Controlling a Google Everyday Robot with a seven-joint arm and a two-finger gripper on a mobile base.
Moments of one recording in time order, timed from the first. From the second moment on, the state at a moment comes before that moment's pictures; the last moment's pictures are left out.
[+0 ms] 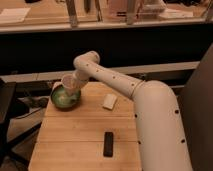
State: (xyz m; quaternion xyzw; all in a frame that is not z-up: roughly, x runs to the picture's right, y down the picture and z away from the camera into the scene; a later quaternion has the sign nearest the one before) arm -0.162 -0.018 0.885 -0.08 -0.30 -0.53 0.79
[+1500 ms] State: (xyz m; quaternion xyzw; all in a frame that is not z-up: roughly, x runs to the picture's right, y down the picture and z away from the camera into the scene) arm -0.157 -0.013 0.889 -0.10 -0.30 -0.53 0.79
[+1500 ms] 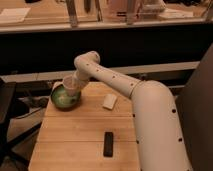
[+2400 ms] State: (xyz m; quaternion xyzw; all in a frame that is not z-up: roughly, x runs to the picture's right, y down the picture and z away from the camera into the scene) arm -0.155 -0.009 0.889 -0.12 -0.30 -0.53 0.78
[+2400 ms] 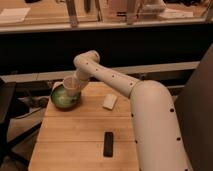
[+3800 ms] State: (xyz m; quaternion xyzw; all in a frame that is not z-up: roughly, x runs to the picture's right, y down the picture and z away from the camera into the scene) arm -0.156 -0.003 0.888 -0.14 -0.31 -0.54 0.77
